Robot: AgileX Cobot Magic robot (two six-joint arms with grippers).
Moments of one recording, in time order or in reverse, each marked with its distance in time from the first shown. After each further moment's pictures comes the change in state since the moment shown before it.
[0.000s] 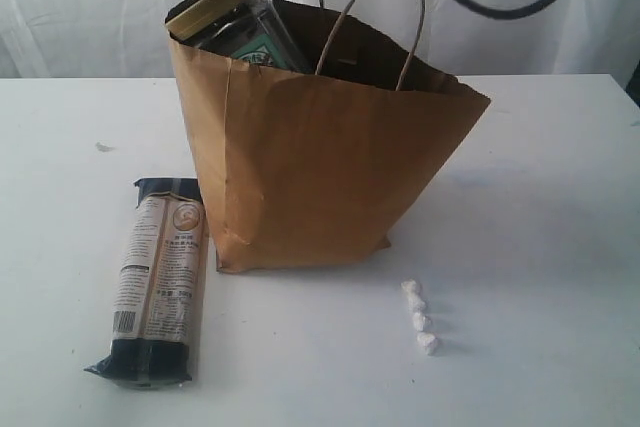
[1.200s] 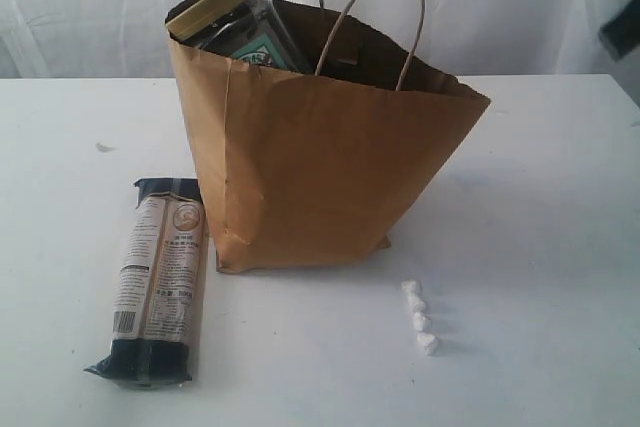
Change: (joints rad) left arm 0.000 0.000 0.000 0.000 -0.002 0.000; right arm -0.312 -0.328 0.364 -0.691 0.715 0.299
